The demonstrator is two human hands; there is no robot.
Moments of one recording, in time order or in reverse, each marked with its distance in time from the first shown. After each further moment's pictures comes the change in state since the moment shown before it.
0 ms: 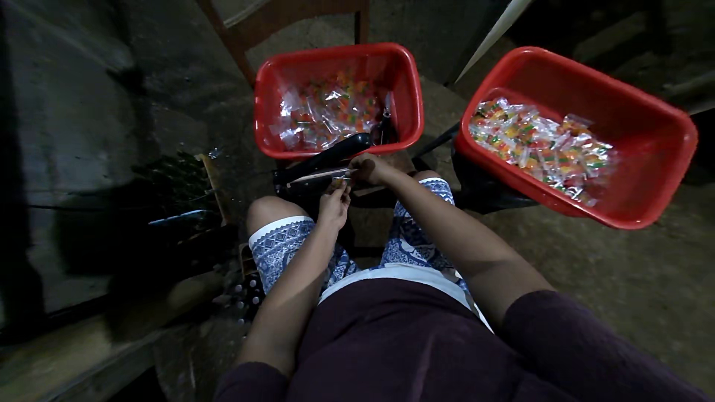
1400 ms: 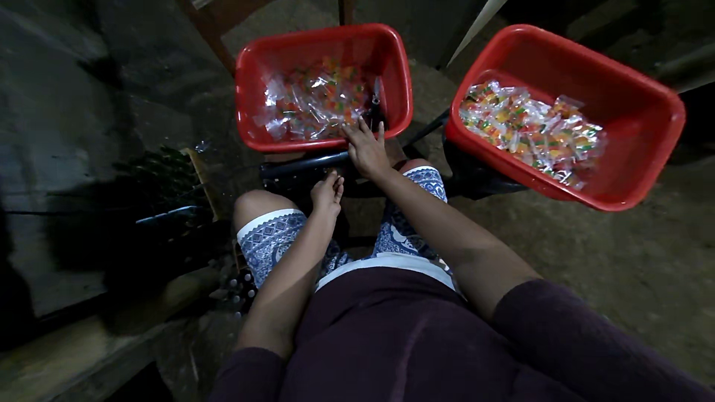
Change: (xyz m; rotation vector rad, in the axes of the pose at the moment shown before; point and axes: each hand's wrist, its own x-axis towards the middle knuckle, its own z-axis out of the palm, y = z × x) left_hand 0.002 -0.001 0.021 0.060 0.220 -0.100; right_hand 0.002 0.034 0.017 -0.464 0.614 -0.196
